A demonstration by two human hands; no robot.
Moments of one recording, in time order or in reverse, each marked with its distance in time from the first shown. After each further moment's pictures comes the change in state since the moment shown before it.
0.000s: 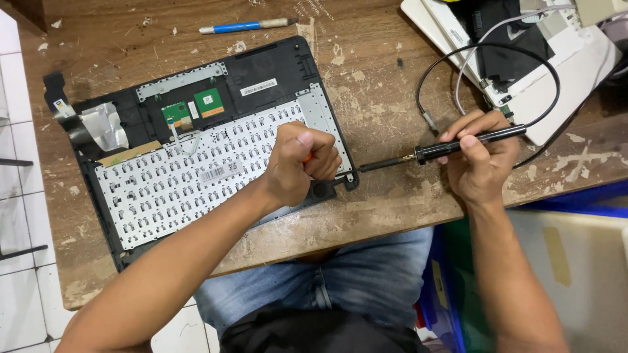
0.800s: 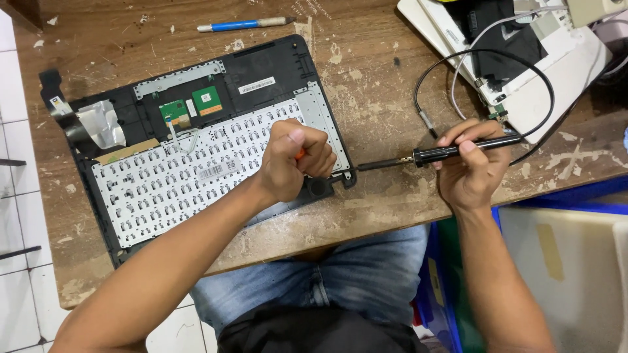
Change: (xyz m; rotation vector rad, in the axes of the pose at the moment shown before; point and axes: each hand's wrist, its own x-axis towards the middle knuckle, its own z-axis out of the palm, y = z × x) left_hand 0.003 -0.022 -0.020 -0.040 -0.111 0.136; right_hand -0.014 0.013 0.003 0.081 0.132 -0.074
